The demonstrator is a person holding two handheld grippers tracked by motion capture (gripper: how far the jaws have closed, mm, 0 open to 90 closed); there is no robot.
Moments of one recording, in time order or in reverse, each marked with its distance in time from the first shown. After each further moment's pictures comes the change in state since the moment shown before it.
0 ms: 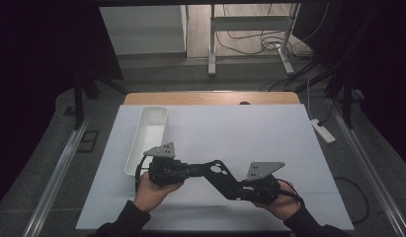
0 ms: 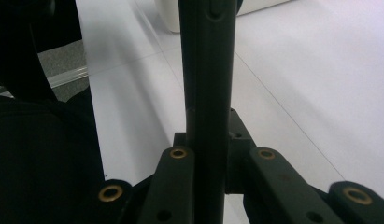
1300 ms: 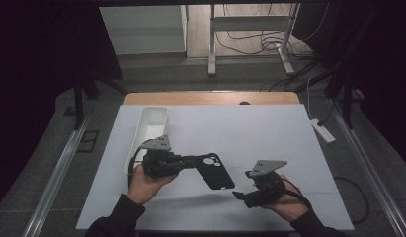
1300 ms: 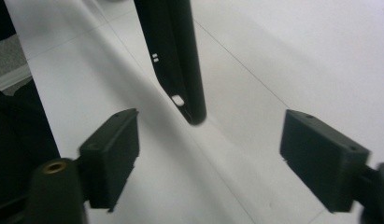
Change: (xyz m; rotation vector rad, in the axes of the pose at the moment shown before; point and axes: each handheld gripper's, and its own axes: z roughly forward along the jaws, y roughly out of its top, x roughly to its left) left arm 0.009 0.014 -0.017 0.060 0.127 0.034; right arm -0.011 -0.013 -0.005 0.115 -0.152 0.126
